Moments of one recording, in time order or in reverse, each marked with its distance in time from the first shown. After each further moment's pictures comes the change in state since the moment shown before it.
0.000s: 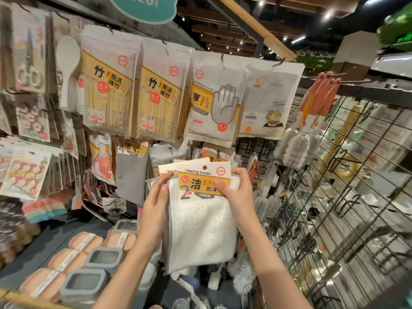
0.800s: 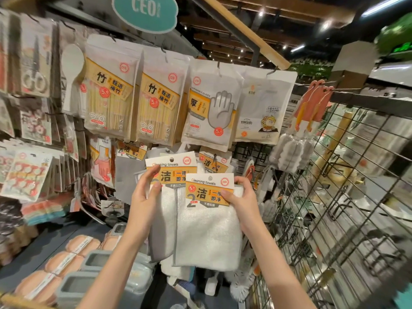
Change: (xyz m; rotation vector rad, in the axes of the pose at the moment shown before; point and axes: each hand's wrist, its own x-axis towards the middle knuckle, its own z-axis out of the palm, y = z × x) left_hand 0.012 0.010 -0.009 0.100 0.031 0.137; right_hand 0.000 0.009 -0.030 0.053 -0.052 0.136
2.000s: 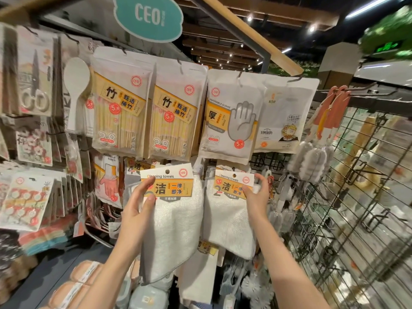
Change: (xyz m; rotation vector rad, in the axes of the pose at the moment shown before) left_hand 0.057 -0.024 -0.075 0.041 -0.071 -0.019; right_hand 0.099 0.054 0.040 -0.088 0.458 -0.068
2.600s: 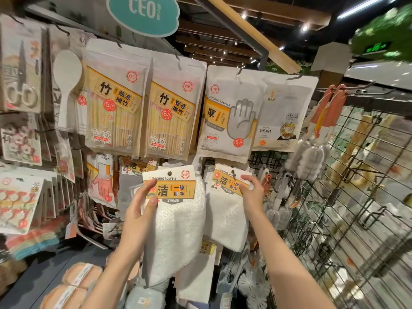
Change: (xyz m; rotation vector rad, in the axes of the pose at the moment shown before) left_hand 0.001 -0.011 0.005 -0.050 -0.039 -0.055; right_hand 0.014 0.010 0.009 -0.154 -0.048 0.020
